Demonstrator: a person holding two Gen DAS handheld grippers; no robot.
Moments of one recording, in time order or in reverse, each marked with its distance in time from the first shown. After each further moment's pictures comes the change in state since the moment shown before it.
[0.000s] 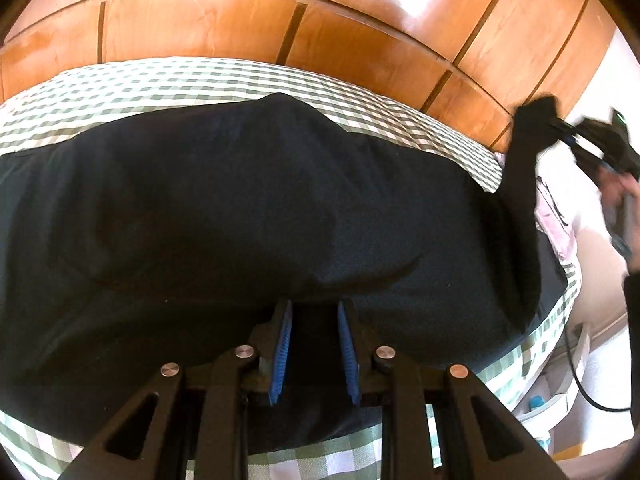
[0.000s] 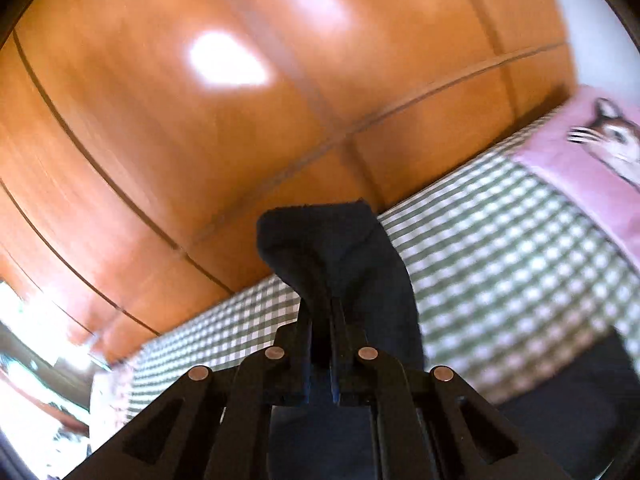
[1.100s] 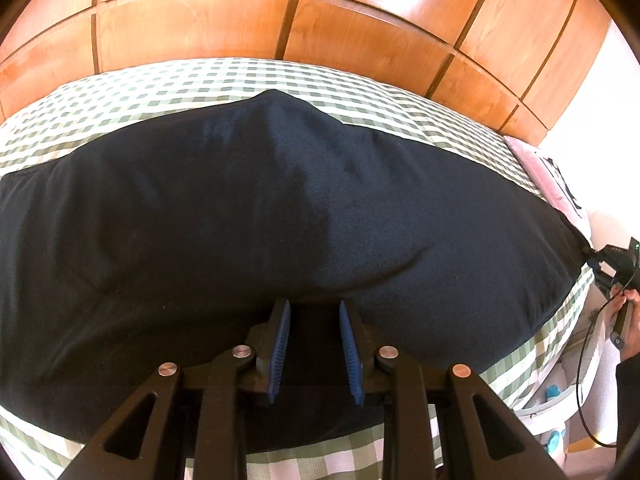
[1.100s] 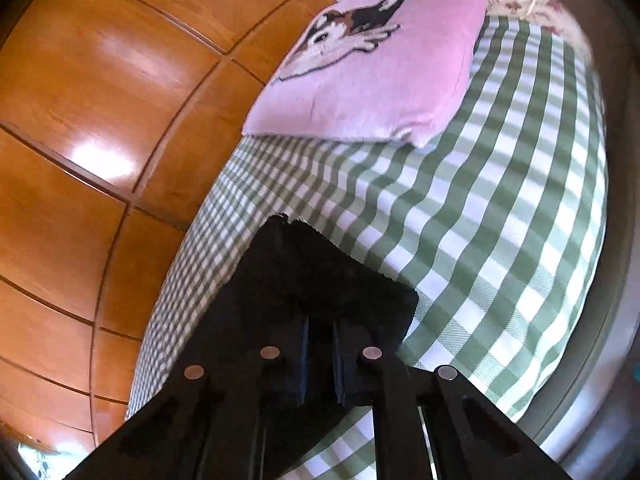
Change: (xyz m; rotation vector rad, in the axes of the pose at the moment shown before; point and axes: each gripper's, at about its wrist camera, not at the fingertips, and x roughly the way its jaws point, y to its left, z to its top) left arm 0.011 -0.021 0.009 0.032 0.034 0.061; right arm -0.114 -0.229 -0.105 0.463 -0.055 -0.240
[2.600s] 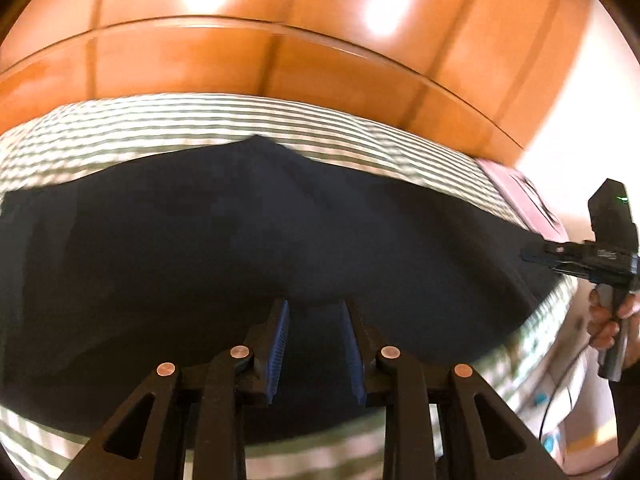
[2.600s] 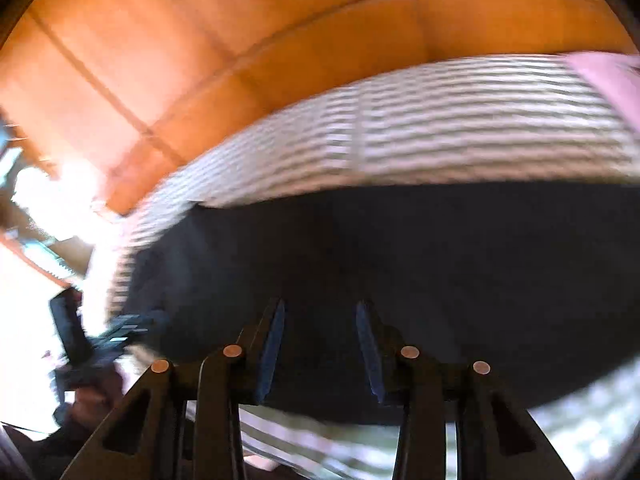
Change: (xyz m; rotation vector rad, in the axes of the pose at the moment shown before) left arm -0.030 0.005 -0.004 -0.011 -0.126 -0.050; right arm 0.033 0.211 -0.180 -0.755 0.488 0.310
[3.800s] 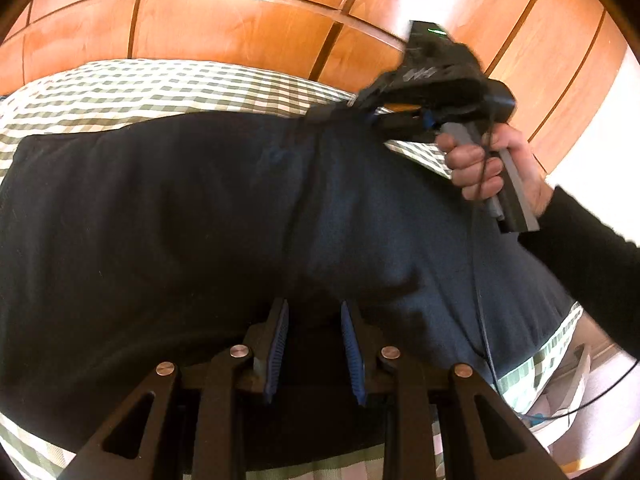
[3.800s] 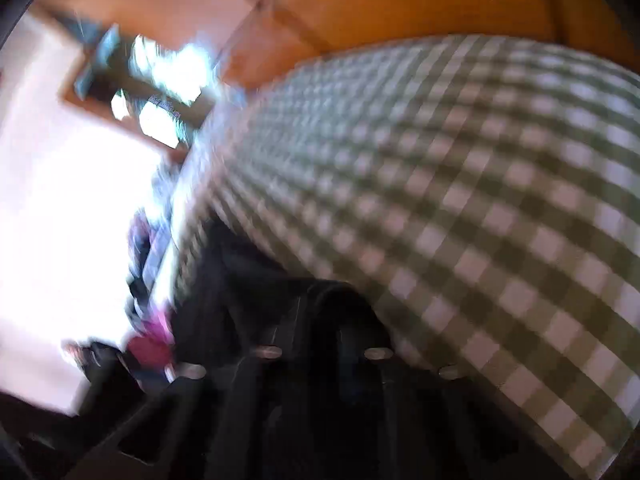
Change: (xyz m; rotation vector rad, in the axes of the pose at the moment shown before) left arm 0.014 0.046 -0.011 -0.105 0.023 0.003; right arm 0.265 0.123 0.144 -0.244 0.414 0.512
